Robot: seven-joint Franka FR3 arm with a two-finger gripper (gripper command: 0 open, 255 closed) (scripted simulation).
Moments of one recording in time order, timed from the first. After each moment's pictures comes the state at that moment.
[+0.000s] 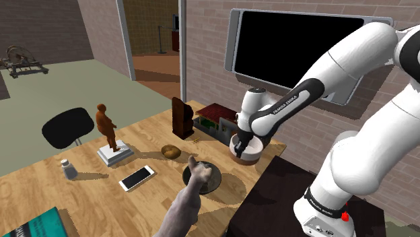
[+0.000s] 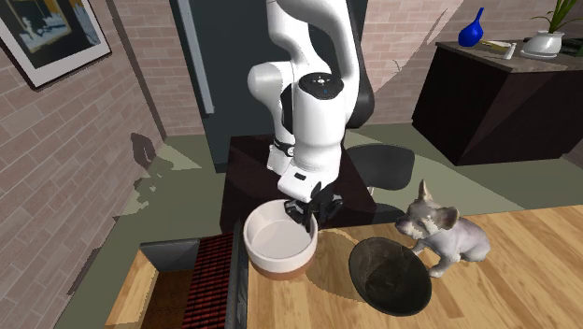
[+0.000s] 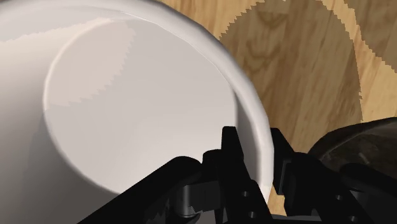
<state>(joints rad) 0.07 -0.24 -0.06 -2.83 0.00 2.62 -0.05</state>
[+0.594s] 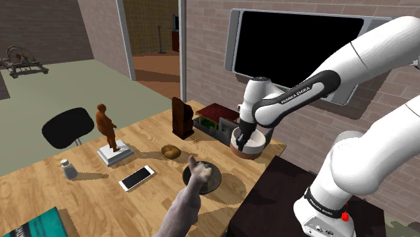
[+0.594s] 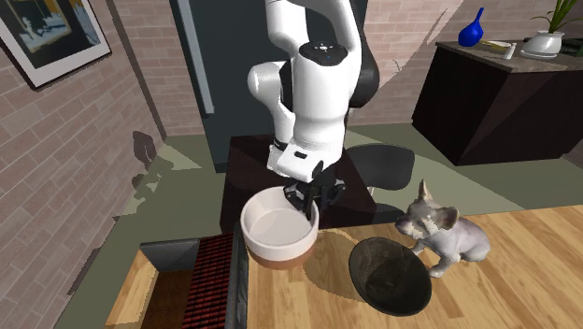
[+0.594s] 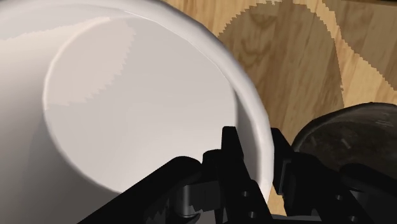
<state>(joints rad) 0.06 -0.37 -0.06 -2.81 -0.01 2.45 -0.04</state>
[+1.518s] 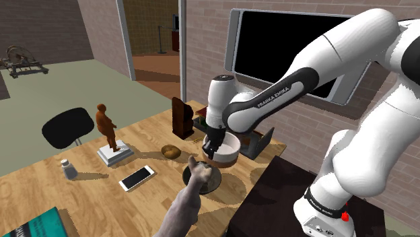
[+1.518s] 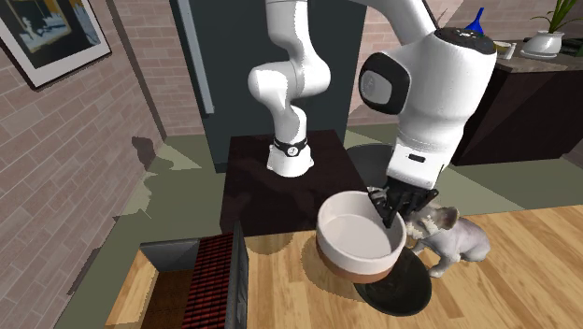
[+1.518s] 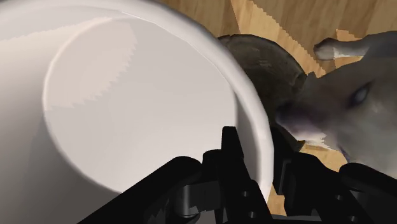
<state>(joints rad) 0.20 -0.15 0.16 -2.52 0.05 2.39 0.27</state>
